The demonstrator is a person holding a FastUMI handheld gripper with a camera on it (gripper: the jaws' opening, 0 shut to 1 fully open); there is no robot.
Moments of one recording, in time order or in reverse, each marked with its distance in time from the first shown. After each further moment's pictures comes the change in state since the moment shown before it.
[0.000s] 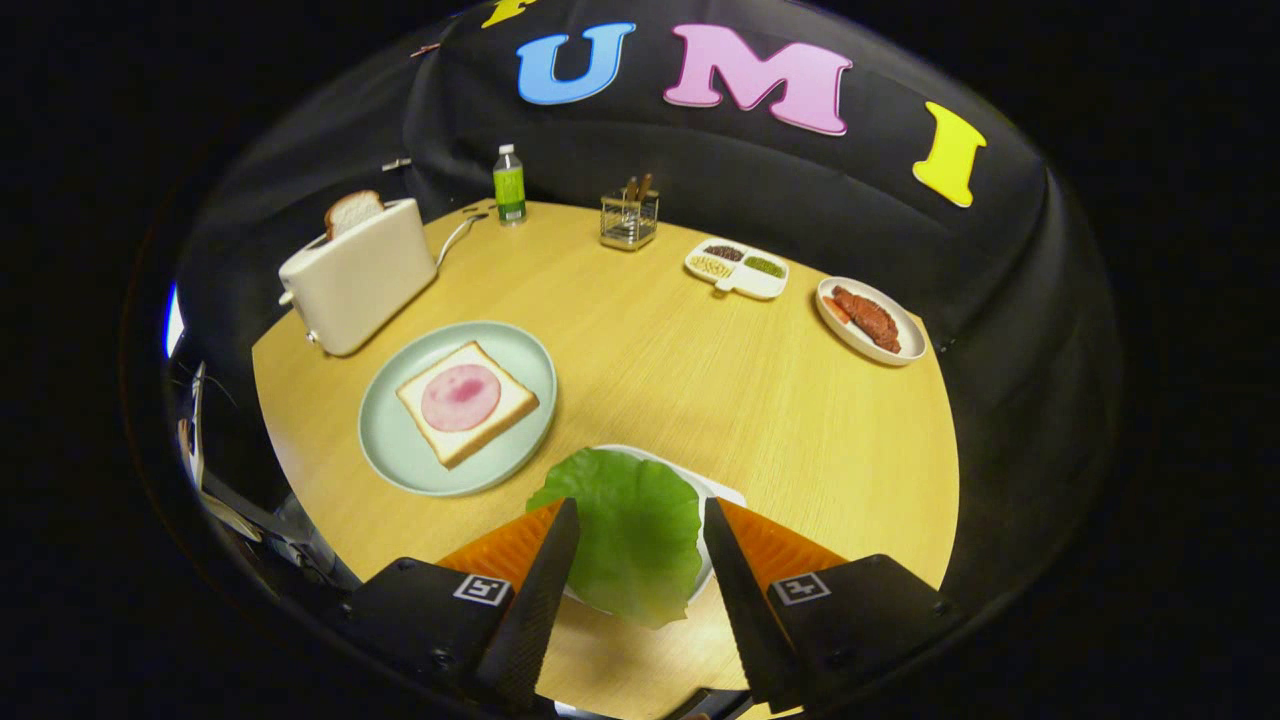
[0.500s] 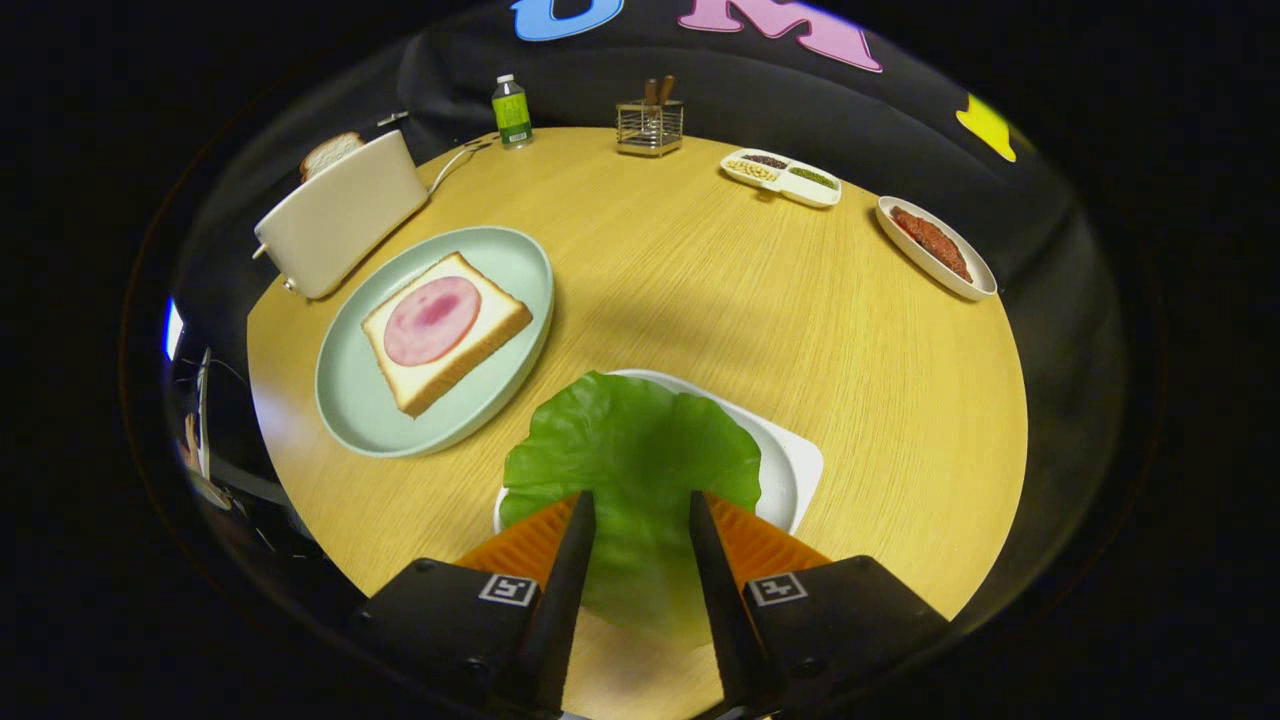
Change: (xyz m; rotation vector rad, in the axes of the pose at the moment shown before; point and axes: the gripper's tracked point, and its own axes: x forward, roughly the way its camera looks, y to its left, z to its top) arm 0.053 0.013 -0.041 0.015 0.179 0.075
